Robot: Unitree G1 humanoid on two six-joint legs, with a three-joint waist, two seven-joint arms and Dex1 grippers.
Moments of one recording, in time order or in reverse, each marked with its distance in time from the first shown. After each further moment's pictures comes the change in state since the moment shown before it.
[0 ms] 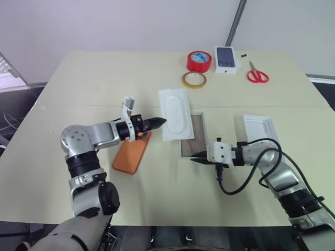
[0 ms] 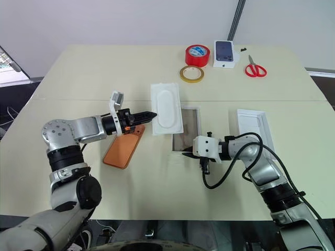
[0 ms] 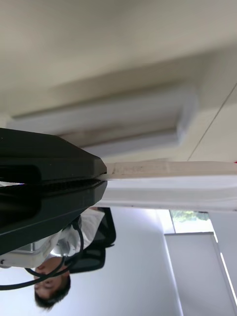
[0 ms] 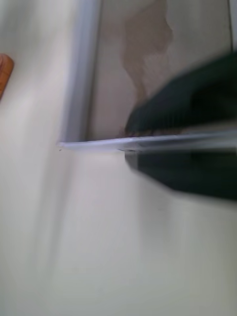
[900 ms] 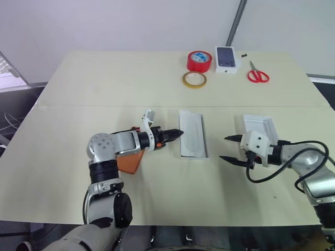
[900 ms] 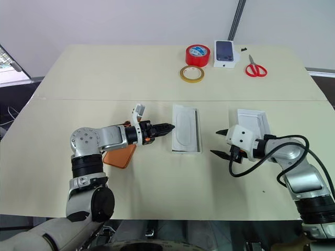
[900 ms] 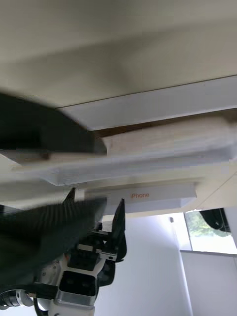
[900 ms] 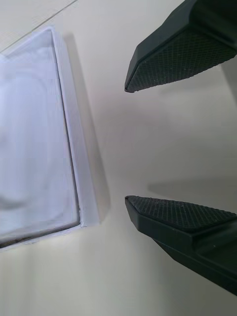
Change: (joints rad) left arm 0.072 -0.106 -0.159 -0.023 0.073 -0.090 0.037; right arm 0.158 -0.163 -0.261 -0.036 0.094 0.084 -0.093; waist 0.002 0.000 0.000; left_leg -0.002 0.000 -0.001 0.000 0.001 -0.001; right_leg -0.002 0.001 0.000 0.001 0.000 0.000
